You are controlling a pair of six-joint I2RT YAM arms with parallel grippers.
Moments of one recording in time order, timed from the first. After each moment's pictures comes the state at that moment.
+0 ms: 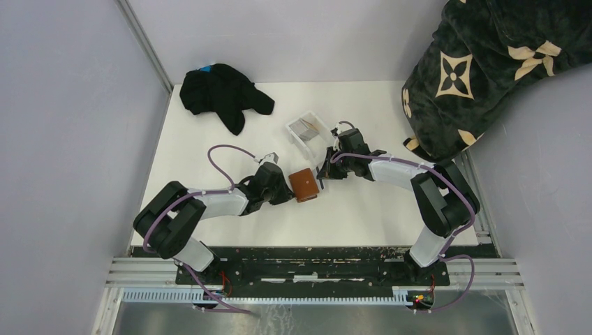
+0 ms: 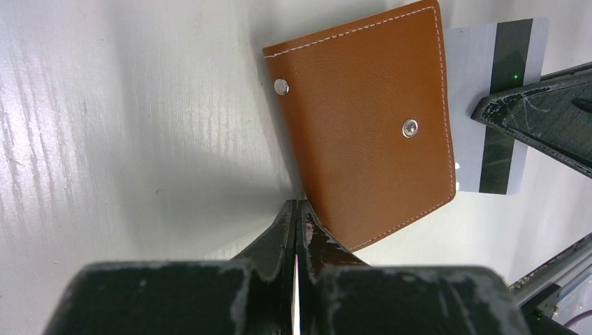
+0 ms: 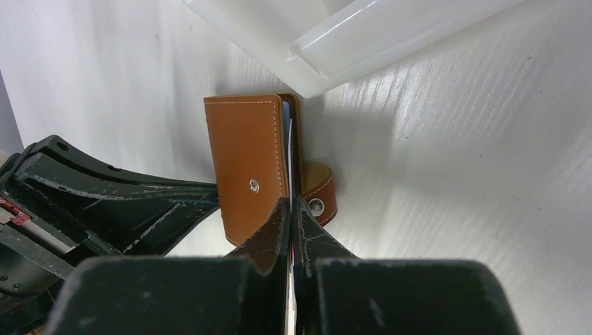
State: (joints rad) left arm -0.70 1.54 0.58 0.17 -0.03 -0.86; right arm 0.53 1.72 0.95 -0.07 -0.31 0.61
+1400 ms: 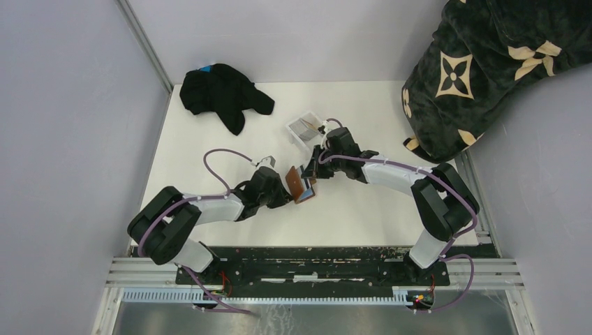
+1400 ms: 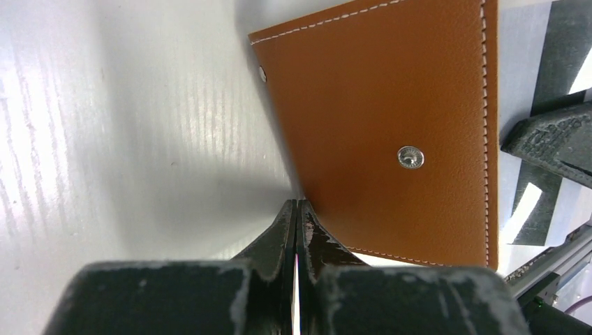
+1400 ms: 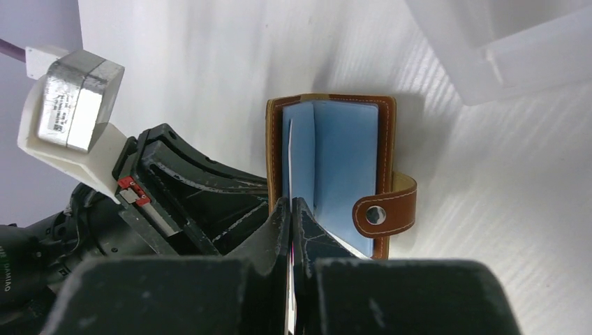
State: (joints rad) left arm -0.70 1.50 0.51 0.22 -0.03 -0.86; right arm 0.63 1.70 1.00 -0.02 -0.35 0.69
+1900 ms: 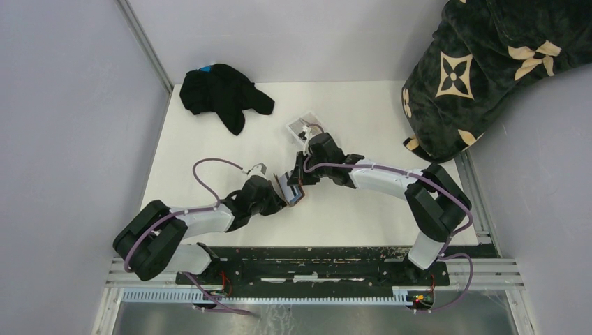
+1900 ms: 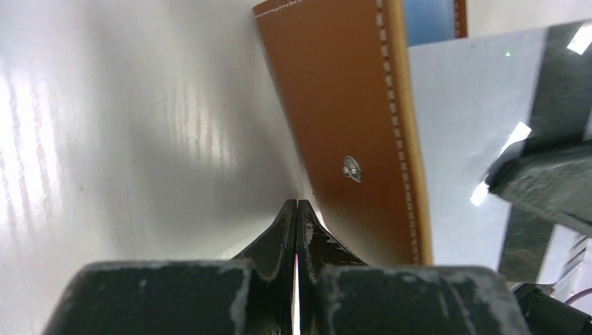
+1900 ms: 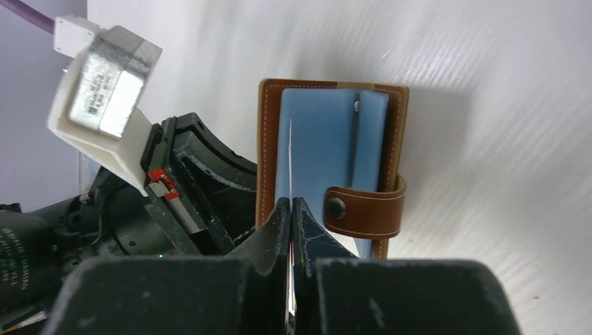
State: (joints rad) left arm -0.70 1.37 0.39 0.22 -0.05 -0.89; right arm 0.76 1.72 1.07 -0.03 -0.31 0.67
